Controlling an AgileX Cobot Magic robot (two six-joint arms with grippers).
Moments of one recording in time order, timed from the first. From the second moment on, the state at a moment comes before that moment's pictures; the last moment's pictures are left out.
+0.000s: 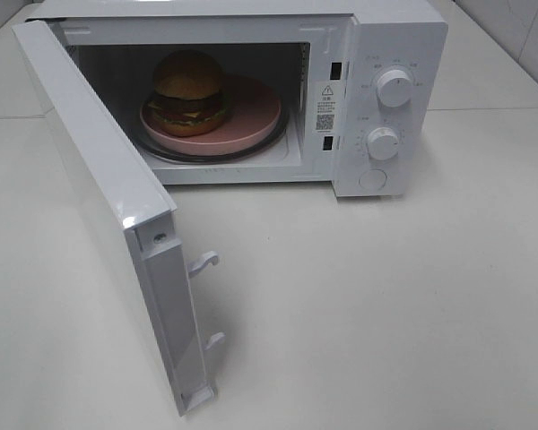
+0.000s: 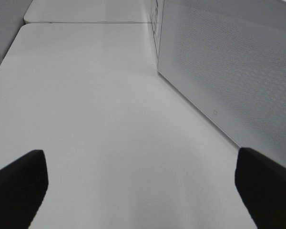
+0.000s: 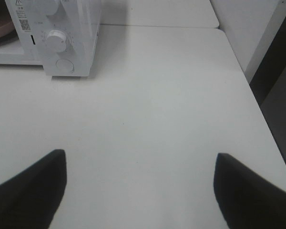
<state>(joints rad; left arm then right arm) 0.01 0.00 -0.52 -0.10 1.07 0.07 0.07 0.05 -0.56 -0.15 1.01 0.08</state>
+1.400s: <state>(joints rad) 0.01 0.00 -0.52 -0.10 1.07 0.07 0.02 0.00 -0.49 -0.14 0.98 0.07</state>
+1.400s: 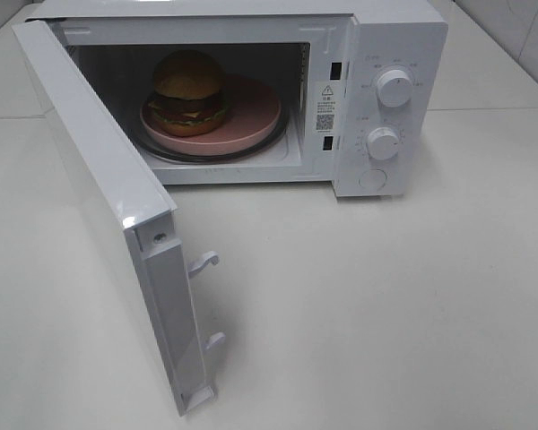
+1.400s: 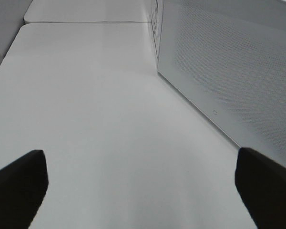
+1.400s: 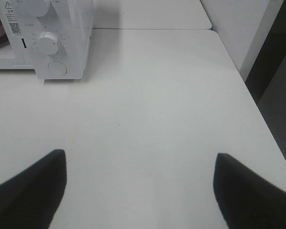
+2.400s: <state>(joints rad) 0.01 0.05 -0.54 -0.09 0.87 0.03 0.02 0.00 -0.49 -0.14 0.98 0.07</state>
